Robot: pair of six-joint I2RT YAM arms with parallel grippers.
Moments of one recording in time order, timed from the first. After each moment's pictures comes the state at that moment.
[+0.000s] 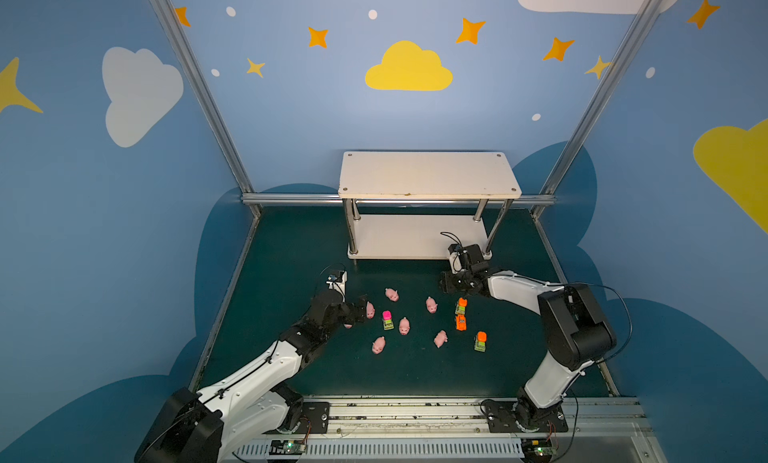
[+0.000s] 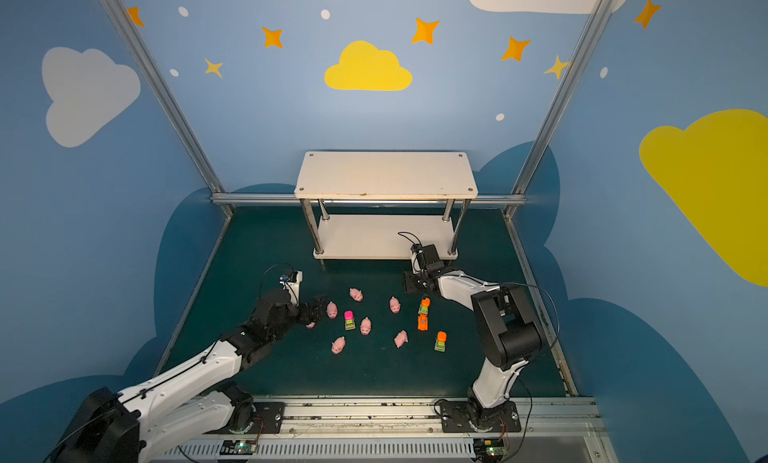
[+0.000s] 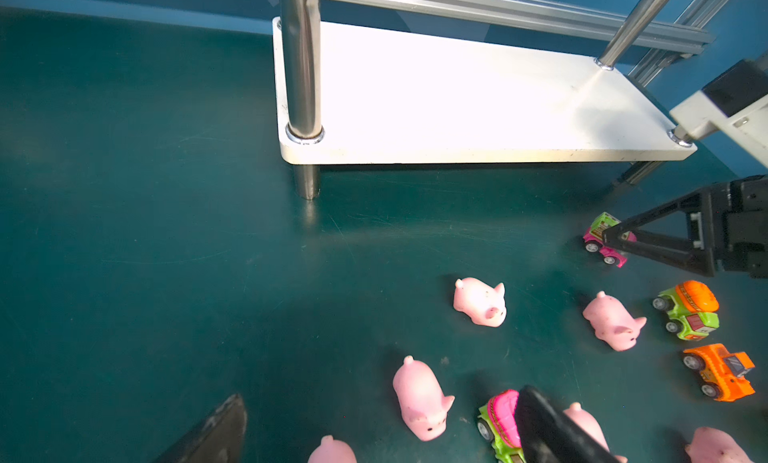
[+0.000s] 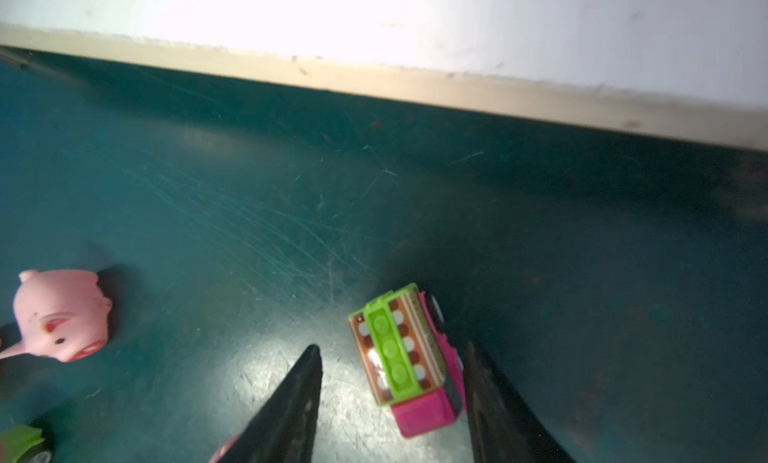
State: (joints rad) left arm -0.55 1.01 0.41 0.05 -0.19 -0.36; right arm 0.43 1.75 0.96 -0.18 -0.11 0.21
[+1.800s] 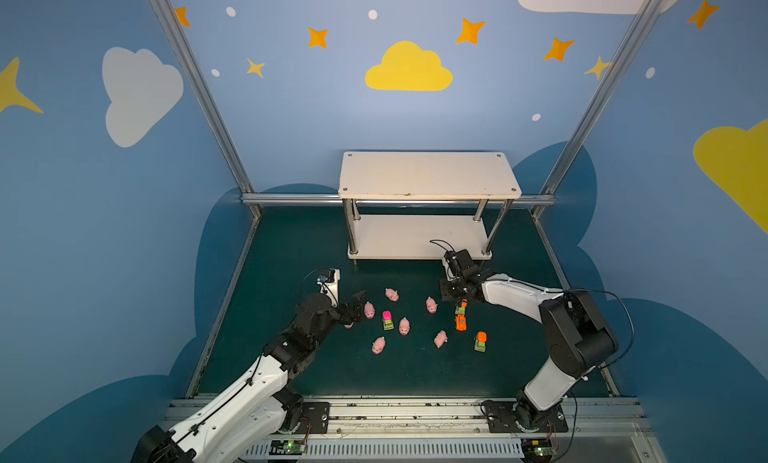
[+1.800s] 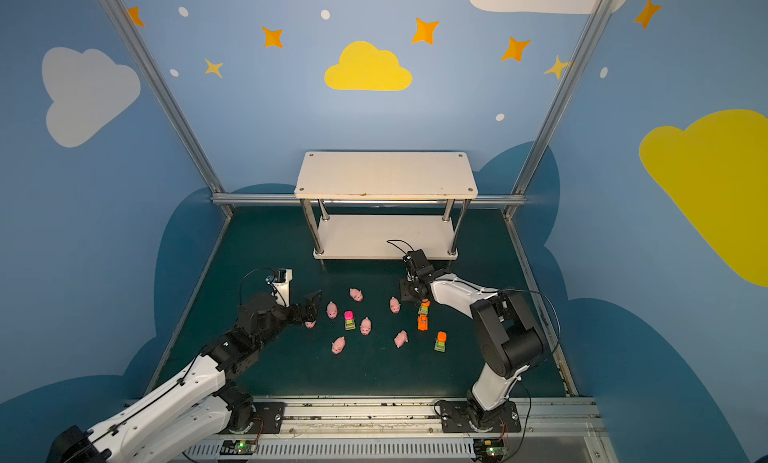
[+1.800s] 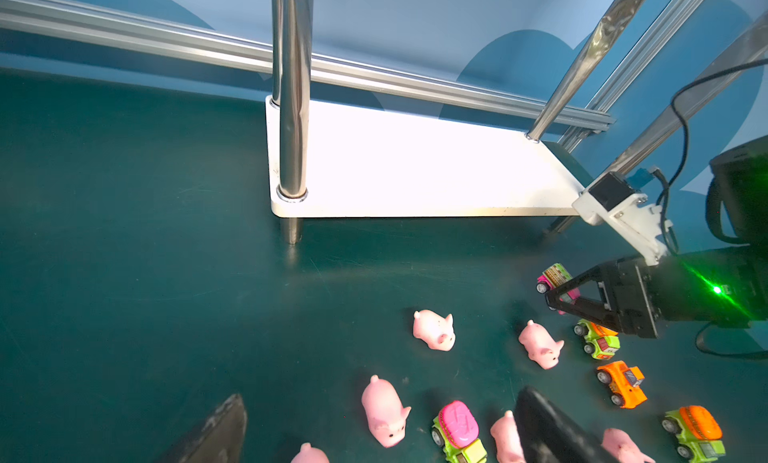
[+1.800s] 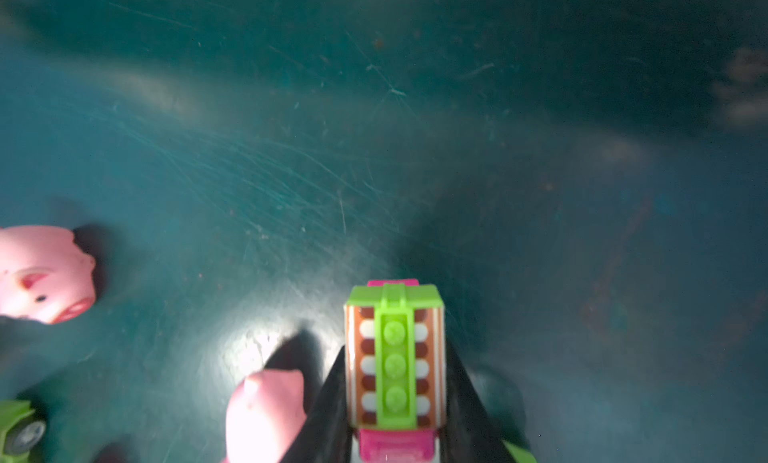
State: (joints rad) left arm -0.55 0.81 0.41 -0.01 -0.15 -0.39; right arm 0.52 1.67 0.95 -0.33 0.04 0.31
